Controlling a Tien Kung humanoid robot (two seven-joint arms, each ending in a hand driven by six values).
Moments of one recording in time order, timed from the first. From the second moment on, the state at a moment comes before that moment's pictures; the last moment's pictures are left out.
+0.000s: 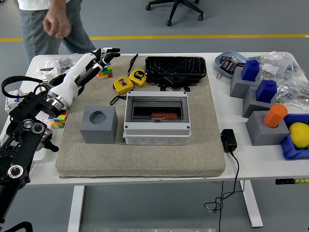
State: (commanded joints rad) left arm -0.35 0.09 -1.48 -1.30 1.46 -0.31 -0.06; right arm 0.18 -0.15 1.56 0.18 -1.20 -0.19 -0.08
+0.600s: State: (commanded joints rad) left arm -0.19 0.11 -1.67 -1.29 0.69 -0.42 0.00; right arm 0.17 -0.13 1.58 0.18 -1.22 -0.18 -0.07
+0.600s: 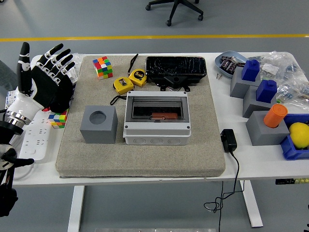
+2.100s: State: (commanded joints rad) left arm -0.12 0.06 -1.86 -1.26 1.55 0.06 -0.21; right arm 0.12 -0.11 1.74 0.18 -1.34 -0.24 -0.02
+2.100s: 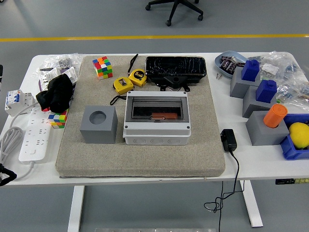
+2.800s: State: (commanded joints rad) left arm -0.13 0.05 -1.85 -1.27 1.53 0.11 -0.27; right arm 0.13 -0.10 1.81 0.18 -1.42 -0.23 -0.01
